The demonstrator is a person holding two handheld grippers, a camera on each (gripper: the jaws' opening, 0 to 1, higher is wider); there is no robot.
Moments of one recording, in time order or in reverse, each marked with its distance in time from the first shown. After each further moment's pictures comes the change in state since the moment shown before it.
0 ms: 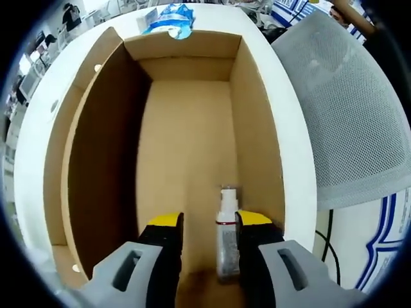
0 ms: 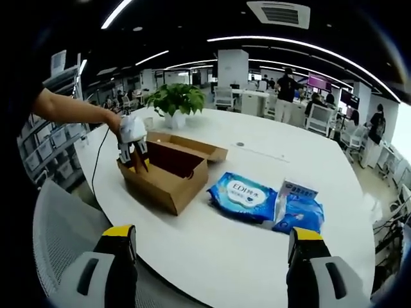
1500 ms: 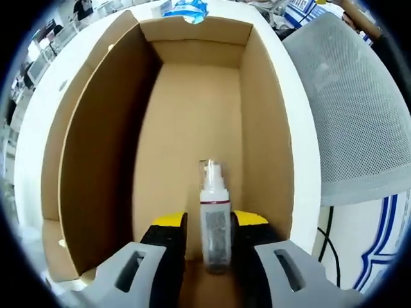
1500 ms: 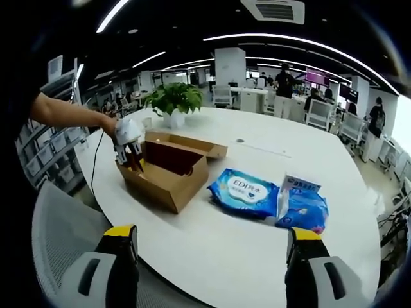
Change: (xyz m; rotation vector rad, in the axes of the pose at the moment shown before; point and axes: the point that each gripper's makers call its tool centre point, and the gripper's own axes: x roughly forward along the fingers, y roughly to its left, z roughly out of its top) left arm 0.001 0.001 -0.026 -0.089 0.024 0.032; right arm 0.005 0.002 -0.006 0.031 0.001 0.013
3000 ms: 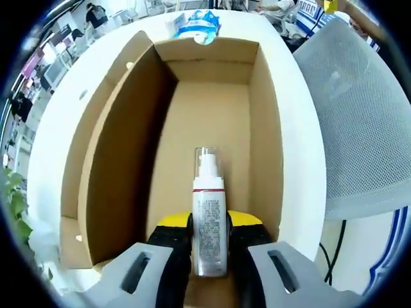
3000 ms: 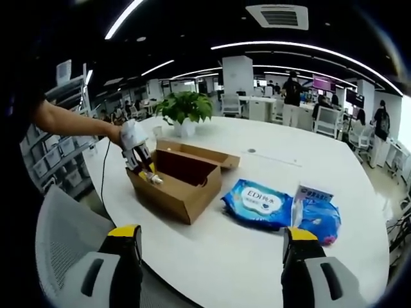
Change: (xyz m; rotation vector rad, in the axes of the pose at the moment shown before) left arm -0.020 -0.002 0.020 -0.015 -0.094 0.124; right arm 0.008 0.022 0.012 -0.008 -0.072 0.061
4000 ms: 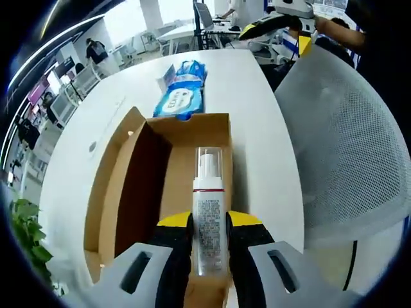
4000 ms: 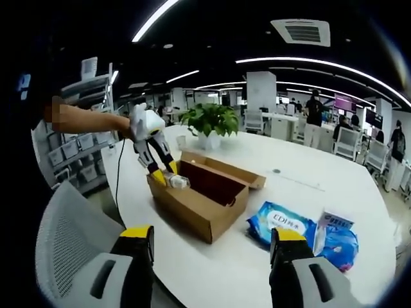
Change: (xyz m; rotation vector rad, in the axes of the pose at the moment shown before) left arm -0.049 -0.035 0.071 0.105 -0.232 0.032; right arm 0.022 0.046 0.024 -0.118 -0.093 0.131
